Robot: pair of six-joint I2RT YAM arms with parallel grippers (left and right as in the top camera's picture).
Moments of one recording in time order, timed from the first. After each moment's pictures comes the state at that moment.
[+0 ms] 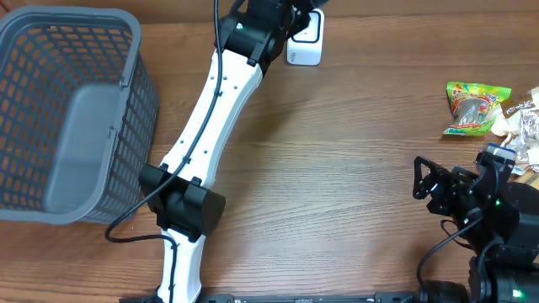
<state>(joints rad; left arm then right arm) -0.45 2.17 2.37 -0.75 -0.26 0.77 -0.12 0.57 0.72 -0.69 -0.28 0.36</state>
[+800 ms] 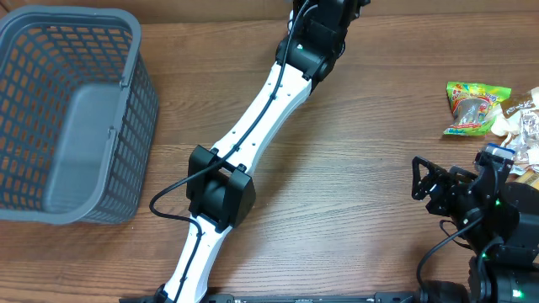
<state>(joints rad) -0.59 2.36 2.37 -0.36 -0.75 1.32 -0.12 0.57 0.72 -0.69 -0.31 0.36</state>
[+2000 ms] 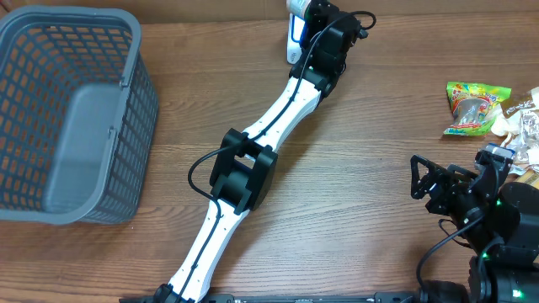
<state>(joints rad) -0.58 2.65 2.37 0.00 -0.72 1.60 -0.12 0.57 0.72 -0.67 -0.33 0.38</state>
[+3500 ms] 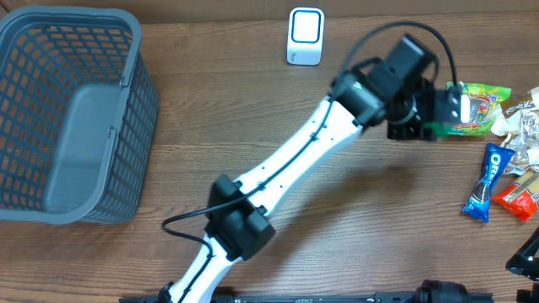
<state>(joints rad) -0.88 2.30 2.38 -0.89 0.44 0.71 -0.12 0.37 1.41 -1.15 0.24 0.46</state>
